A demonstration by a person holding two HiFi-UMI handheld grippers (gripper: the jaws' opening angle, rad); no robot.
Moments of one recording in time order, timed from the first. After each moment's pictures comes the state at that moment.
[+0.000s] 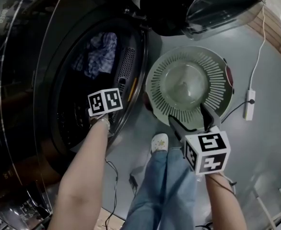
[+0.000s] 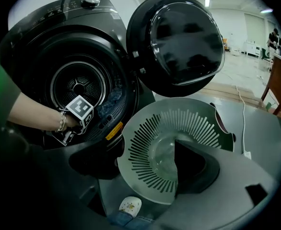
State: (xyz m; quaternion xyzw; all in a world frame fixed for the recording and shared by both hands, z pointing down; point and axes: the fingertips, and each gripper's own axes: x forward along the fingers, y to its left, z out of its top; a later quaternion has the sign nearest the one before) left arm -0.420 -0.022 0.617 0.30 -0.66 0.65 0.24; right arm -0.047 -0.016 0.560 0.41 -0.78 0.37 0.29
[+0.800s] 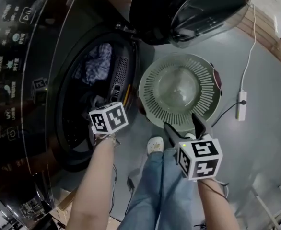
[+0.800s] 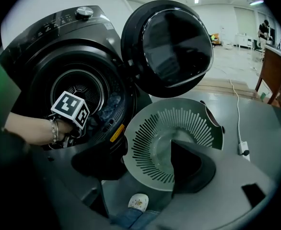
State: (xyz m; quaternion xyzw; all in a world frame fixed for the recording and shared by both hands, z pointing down) left arm -0.351 -0.026 0.561 0.37 -0.71 0.56 0.23; right arm -0.030 0.000 0.532 0.43 -0.76 0.40 0.27
